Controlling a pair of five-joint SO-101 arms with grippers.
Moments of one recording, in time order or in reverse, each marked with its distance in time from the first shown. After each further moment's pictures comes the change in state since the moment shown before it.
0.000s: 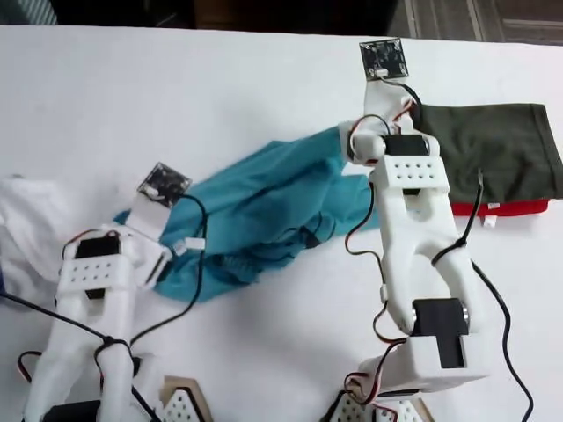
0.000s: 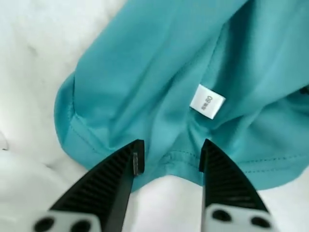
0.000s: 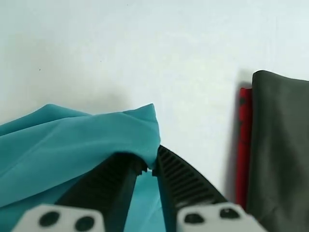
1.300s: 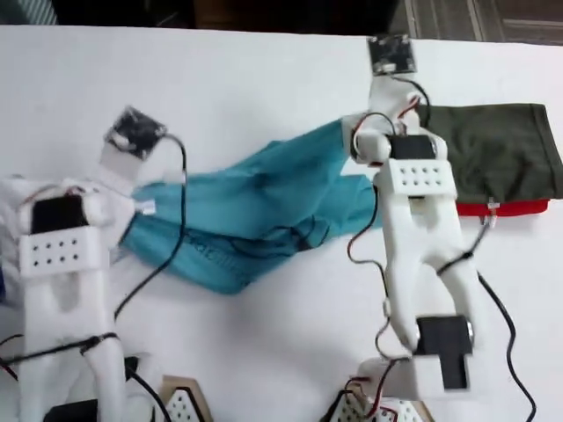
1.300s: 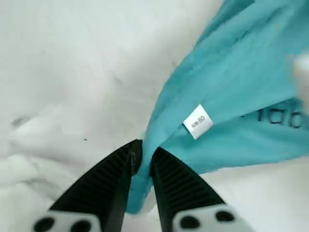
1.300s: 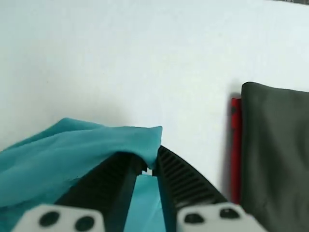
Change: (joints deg) left arm -2.0 0.0 -35.1 27.6 -0.4; right arm 0.3 -8.7 0.1 3.3 -3.3
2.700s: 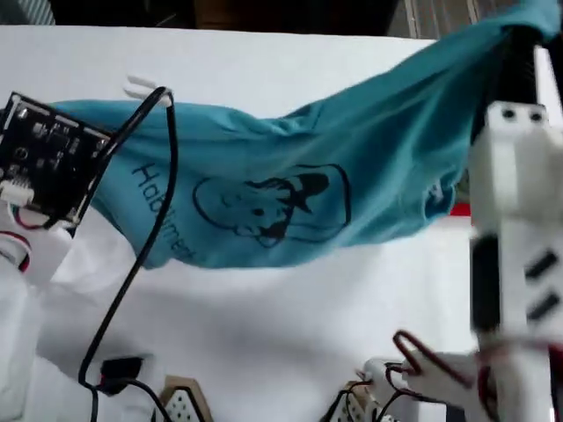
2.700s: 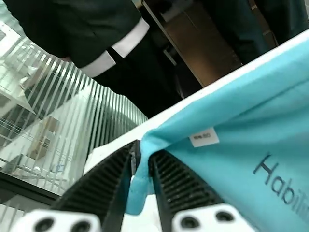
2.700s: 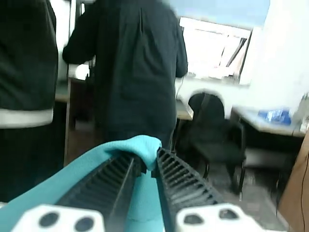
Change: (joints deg) left arm 3.3 -0.8 -68.7 23.6 -0.3; right arm 7.1 -8.6 -89.1 41.6 4.9
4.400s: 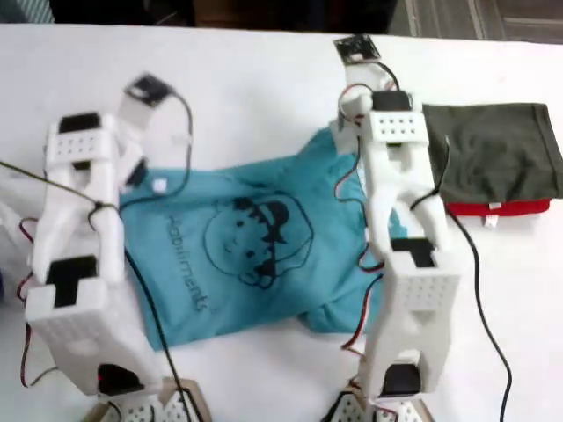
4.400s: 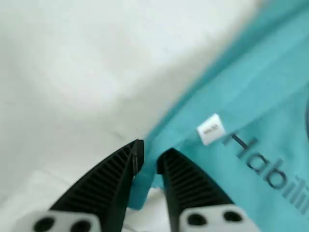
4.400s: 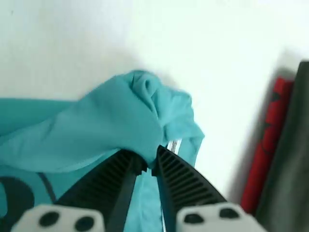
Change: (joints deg) left arm -4.0 51.4 36.7 -32.1 -1.4; right arm -7.9 48.5 50.3 -21.6 5.6
